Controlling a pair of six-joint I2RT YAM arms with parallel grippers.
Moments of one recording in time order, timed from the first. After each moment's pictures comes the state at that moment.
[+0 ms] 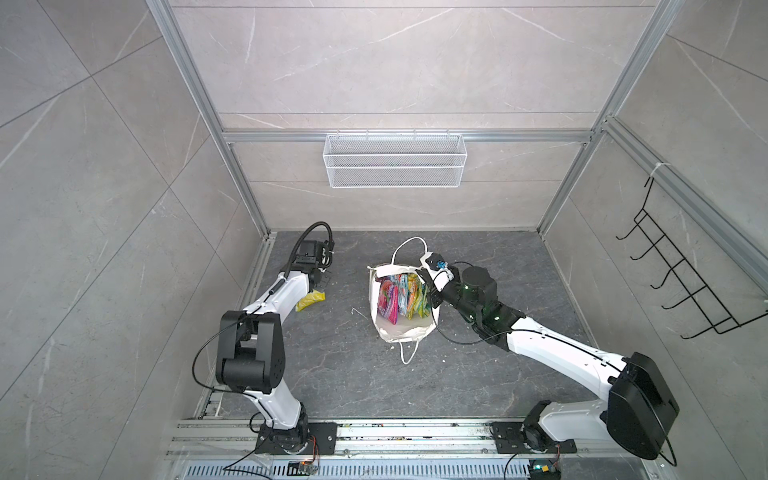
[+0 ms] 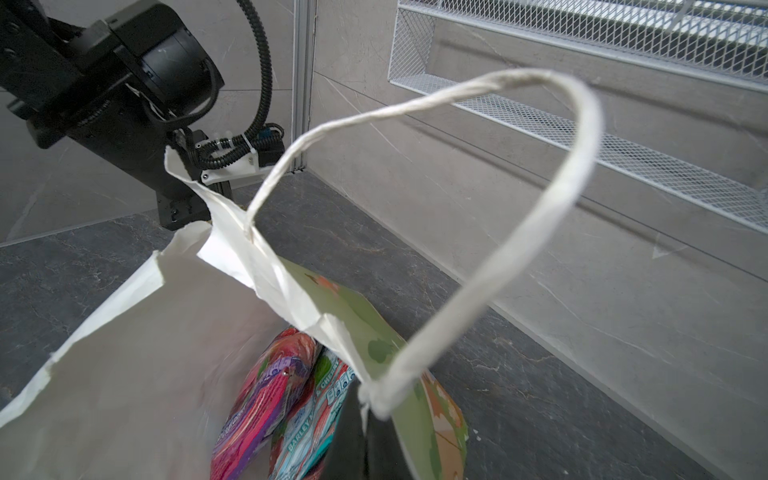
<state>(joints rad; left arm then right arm) -0.11 1.73 1.24 -0.46 -0.24 0.43 0.68 1.35 0.89 0.28 -0.03 -0.23</state>
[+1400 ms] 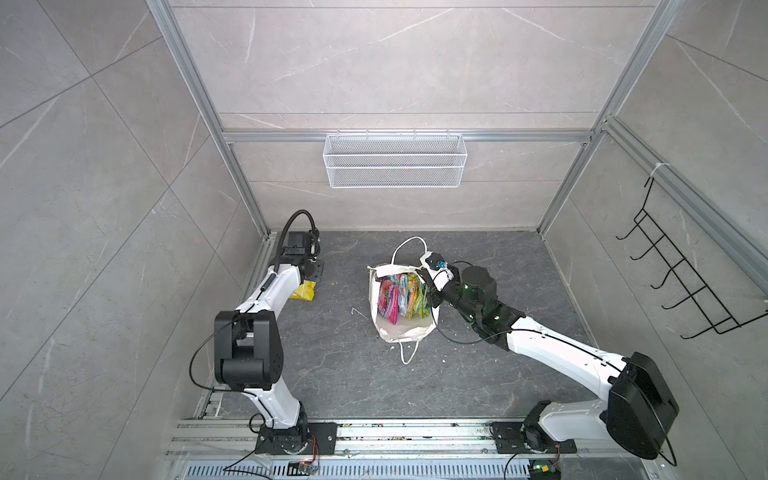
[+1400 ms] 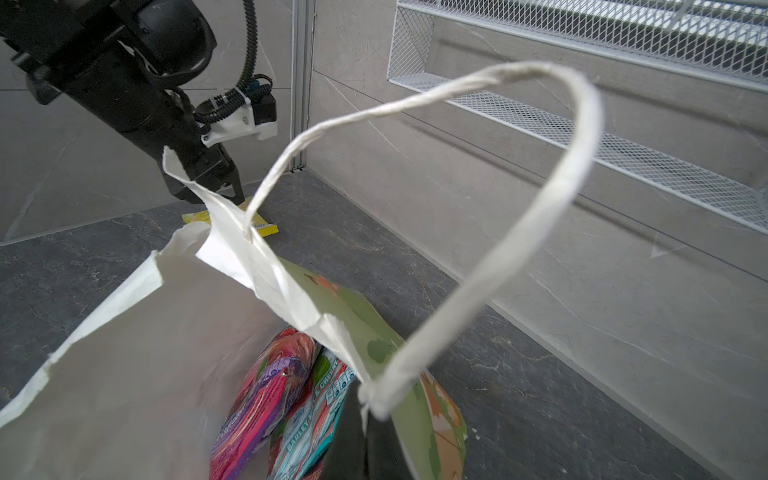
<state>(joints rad) -0.05 1.69 1.29 -0.52 -0.12 0.18 0.68 1.35 0.90 0.27 -0.03 -0.23</state>
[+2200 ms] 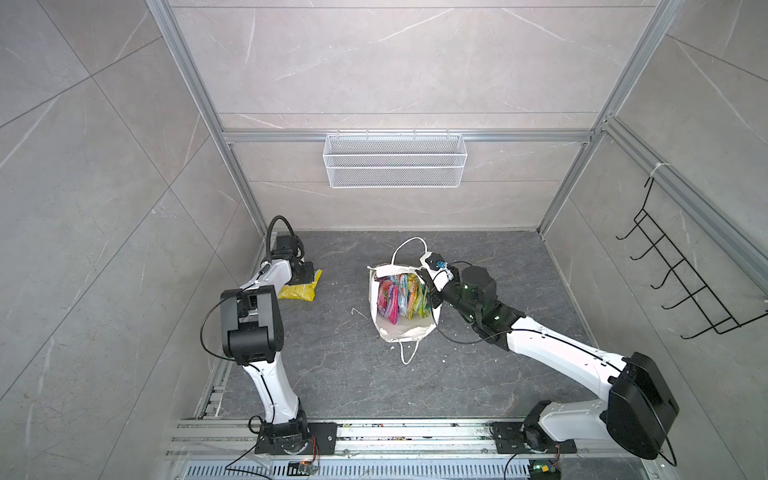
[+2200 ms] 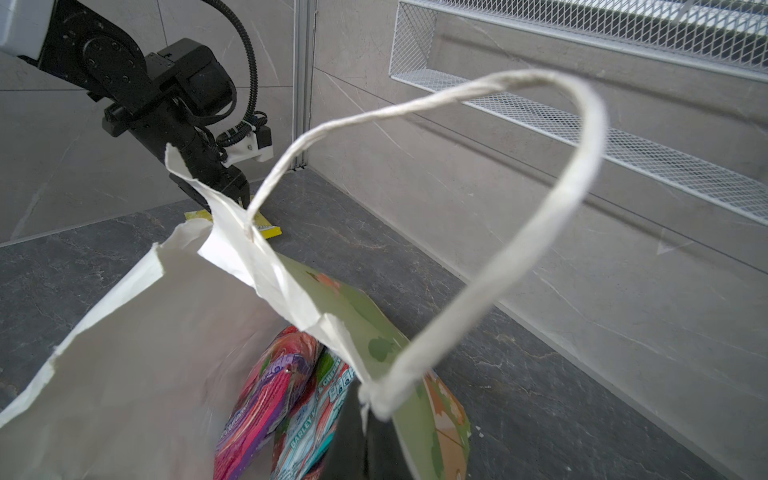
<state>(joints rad) 0.08 1.93 1.39 -0.49 0.05 -0.02 0.68 1.35 0.90 0.26 -0.03 -0.22</state>
